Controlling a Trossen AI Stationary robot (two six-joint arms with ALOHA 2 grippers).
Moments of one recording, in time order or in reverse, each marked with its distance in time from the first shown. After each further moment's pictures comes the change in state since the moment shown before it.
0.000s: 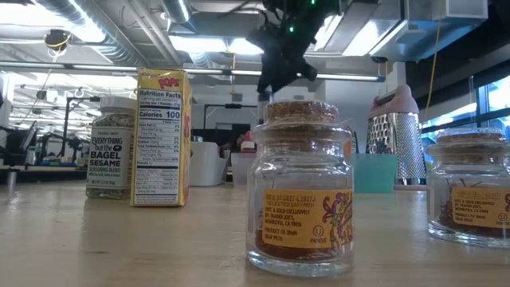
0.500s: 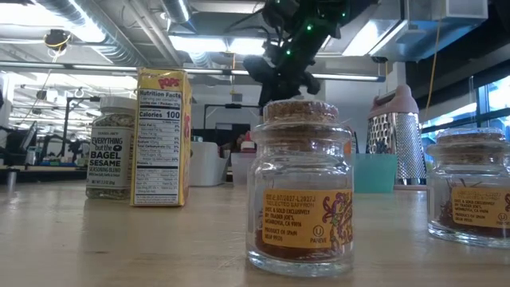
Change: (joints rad) left arm 0.065 -0.011 0.000 -0.021 -0.093 0.361; right arm -0.014 0.000 -0.195 0.307 0.233 0.045
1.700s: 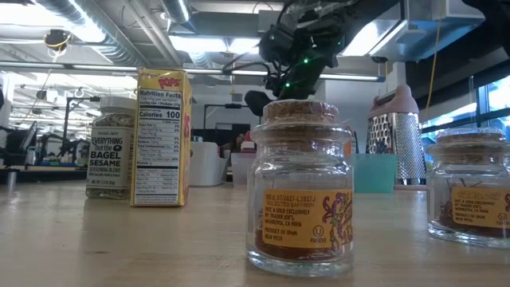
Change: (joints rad) left arm 0.055 -0.049 0.000 -0.065 -0.001 0.049; right arm -0.036 0.092 -0.082 0.052 0.011 0.105
